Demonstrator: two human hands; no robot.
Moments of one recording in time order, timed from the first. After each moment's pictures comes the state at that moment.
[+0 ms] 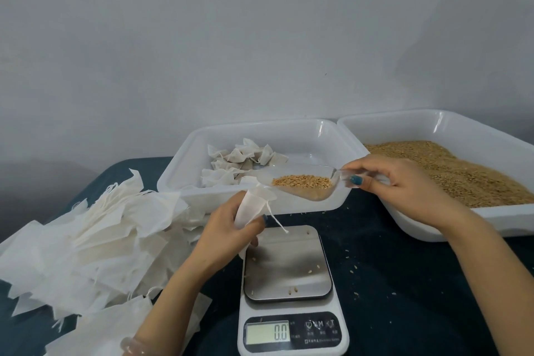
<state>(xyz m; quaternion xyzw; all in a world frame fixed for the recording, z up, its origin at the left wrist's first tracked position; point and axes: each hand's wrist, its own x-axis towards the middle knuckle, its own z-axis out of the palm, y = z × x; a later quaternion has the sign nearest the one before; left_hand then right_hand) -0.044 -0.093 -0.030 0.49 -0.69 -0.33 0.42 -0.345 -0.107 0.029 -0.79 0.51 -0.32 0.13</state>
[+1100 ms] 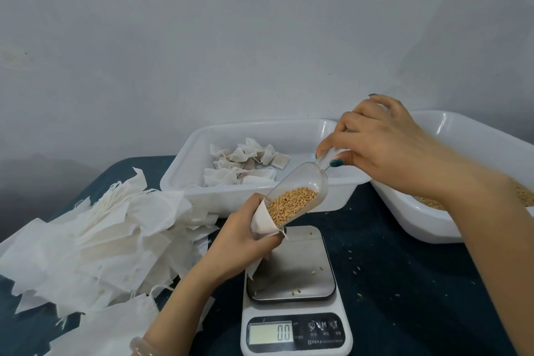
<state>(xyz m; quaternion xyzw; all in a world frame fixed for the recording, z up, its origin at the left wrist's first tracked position) -0.054 -0.089 -0.035 0.44 -0.72 -0.37 0.39 -0.313 -0.111 0.084 -0.86 0.39 -0.19 -0.27</state>
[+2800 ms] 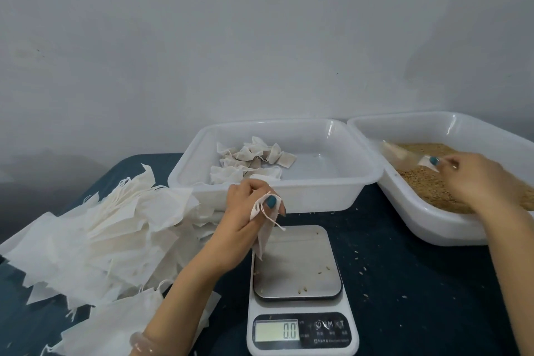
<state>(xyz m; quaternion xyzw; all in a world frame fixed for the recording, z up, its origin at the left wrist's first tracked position) -0.046 -0.091 -0.024 0.42 -0.77 -0.27 0.41 -0.409 -0.130 0.019 -0.51 0.83 -0.23 0.01</state>
